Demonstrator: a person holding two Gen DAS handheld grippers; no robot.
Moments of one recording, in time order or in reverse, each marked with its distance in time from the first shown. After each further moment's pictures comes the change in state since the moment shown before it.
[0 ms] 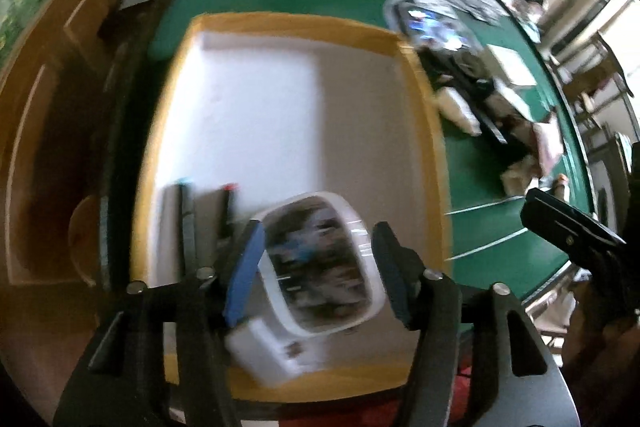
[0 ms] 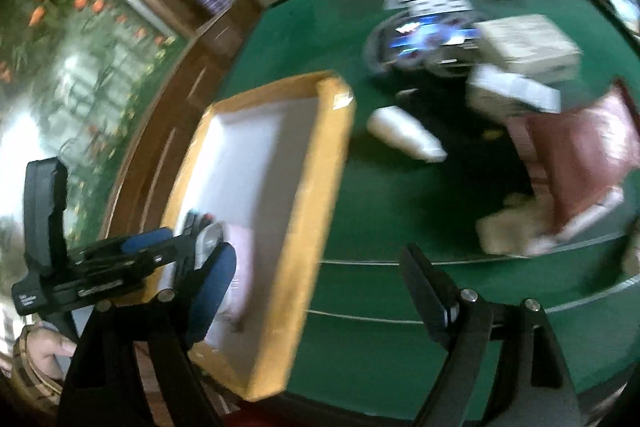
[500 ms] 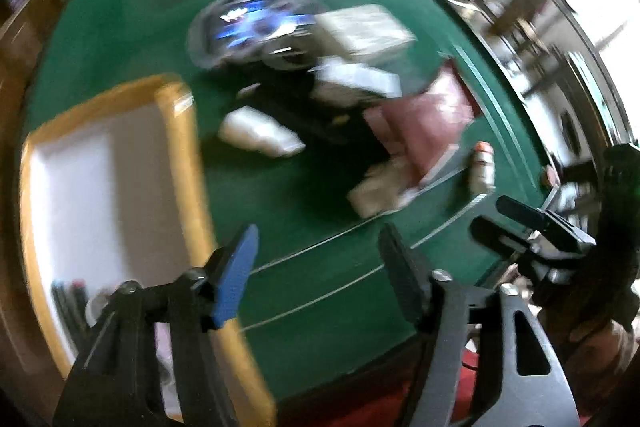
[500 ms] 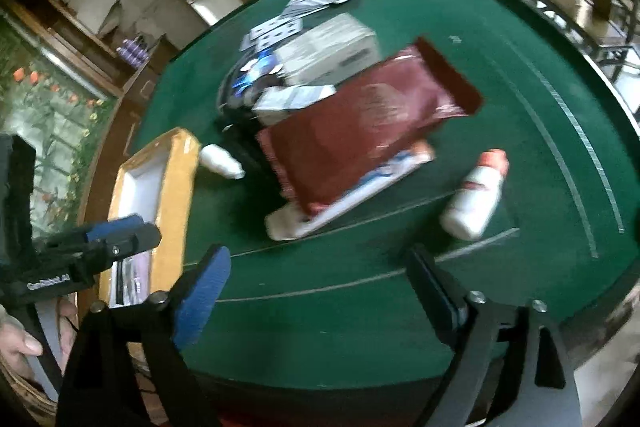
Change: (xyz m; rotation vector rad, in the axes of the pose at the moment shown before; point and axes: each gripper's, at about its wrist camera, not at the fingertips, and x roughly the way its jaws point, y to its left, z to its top) left arm 0.030 -0.184 0.046 0.285 0.060 -0.124; right arm -0.076 -0.122 -0.022 0.210 -0.083 -0.174
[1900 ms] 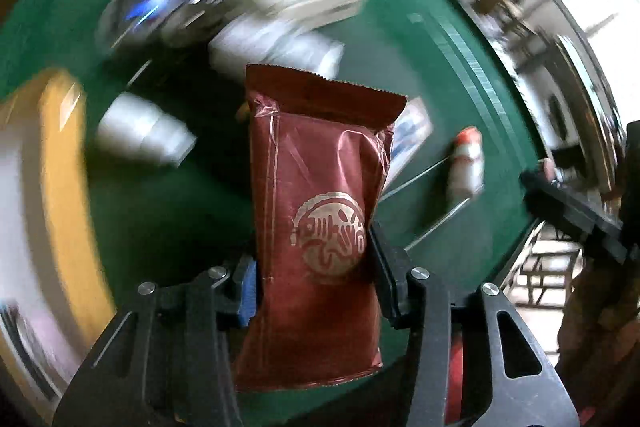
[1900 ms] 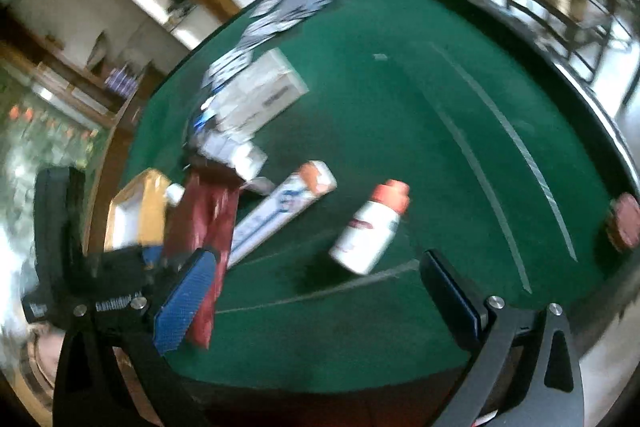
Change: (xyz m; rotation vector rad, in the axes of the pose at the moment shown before) left arm 0.073 -0.023 -0.001 -0.172 0.058 -0.017; right arm -0.017 -0.064 0.024 0.039 -0.013 0.039
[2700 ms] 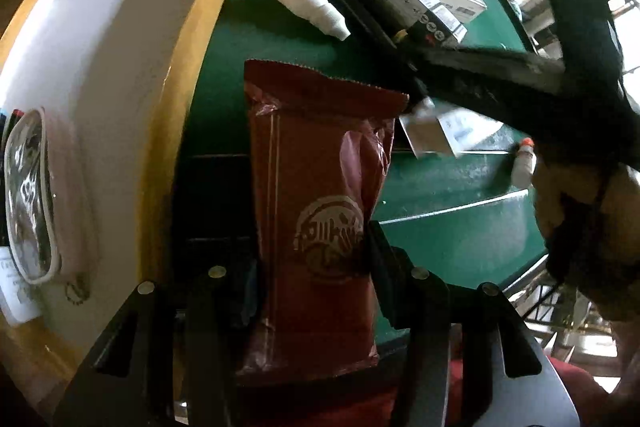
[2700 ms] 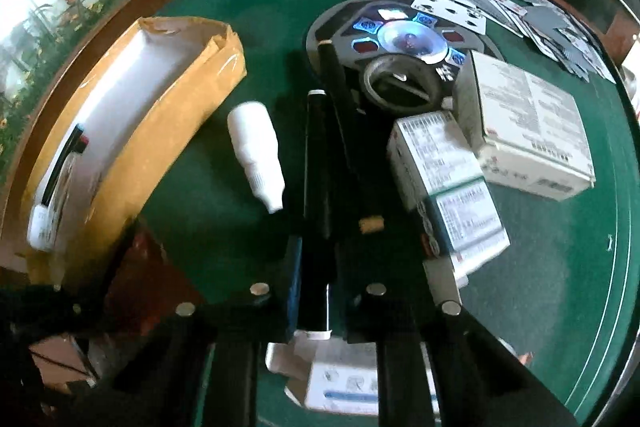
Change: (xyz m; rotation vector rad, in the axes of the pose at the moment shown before) left arm -0.006 0.047 -0.076 -0.347 -0.065 0.064; right arm 0.153 0.150 0.013 -0.737 0.271 -0.045
